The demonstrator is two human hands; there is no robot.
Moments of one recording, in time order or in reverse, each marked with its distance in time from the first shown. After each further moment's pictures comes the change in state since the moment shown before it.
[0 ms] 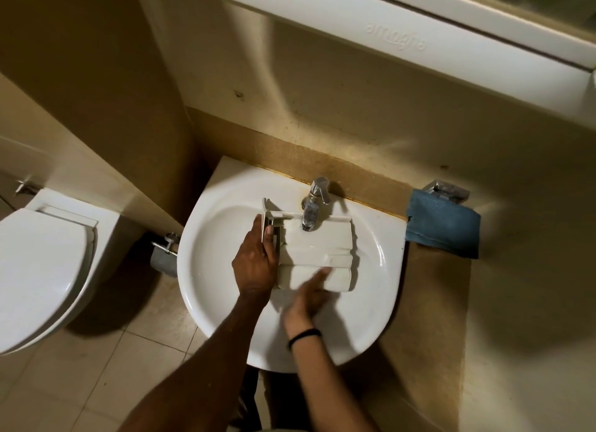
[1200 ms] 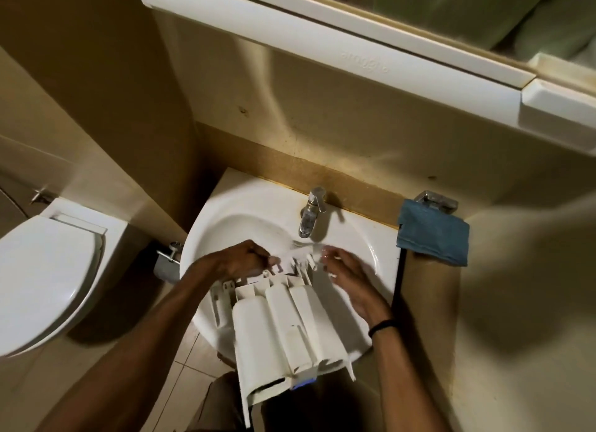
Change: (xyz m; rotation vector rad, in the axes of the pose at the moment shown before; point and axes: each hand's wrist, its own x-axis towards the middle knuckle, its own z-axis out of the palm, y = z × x) left_hand 0.061 -0.006 -0.064 -0.121 -1.072 -0.228; right_hand 0.050 -0.122 -0.058 -0.608 -0.932 -0.260
